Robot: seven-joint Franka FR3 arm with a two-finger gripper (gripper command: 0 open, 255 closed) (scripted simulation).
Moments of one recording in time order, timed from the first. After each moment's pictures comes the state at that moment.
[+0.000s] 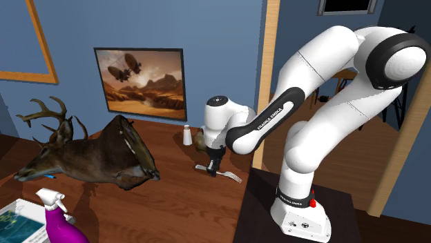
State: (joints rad) arm 0.02 -0.62 0.33 -3.01 -0.05 2.46 0.26
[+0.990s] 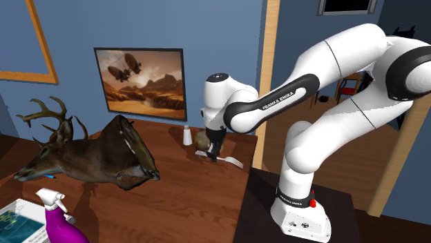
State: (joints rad) arm 0.05 -0.79 0.27 -2.90 -0.03 2.19 0.19
